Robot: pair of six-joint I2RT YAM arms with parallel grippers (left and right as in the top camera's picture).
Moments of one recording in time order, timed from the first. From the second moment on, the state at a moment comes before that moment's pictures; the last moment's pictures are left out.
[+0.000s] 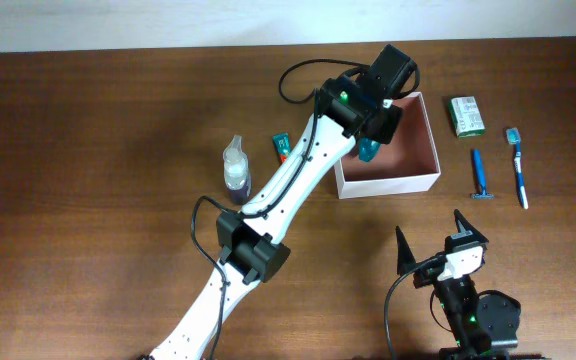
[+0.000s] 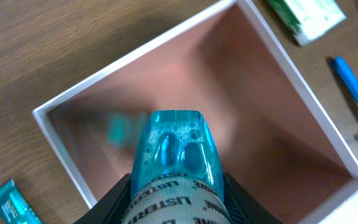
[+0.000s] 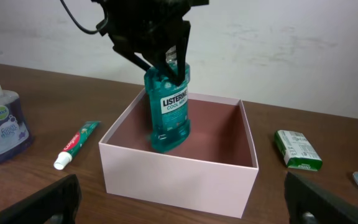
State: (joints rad) left arm -0.74 2.72 3.05 -1.33 -0.06 -0.25; right arm 0.02 0.02 0.01 -0.05 -0.21 -0.08
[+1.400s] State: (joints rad) left arm -0.74 2.77 3.05 -1.33 -0.32 -0.52; right arm 0.02 0.02 0.01 -0.05 -0.21 -0.08
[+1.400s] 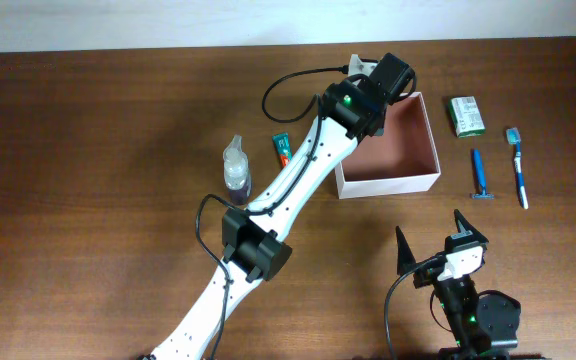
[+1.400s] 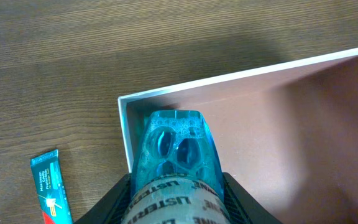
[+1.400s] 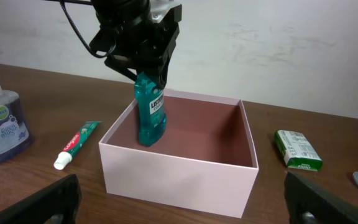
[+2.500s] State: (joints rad) left arm -0.69 2.78 3.05 -1.35 -0.33 -0.52; right arm 0.02 0.02 0.01 -0.05 -0.21 -0.08
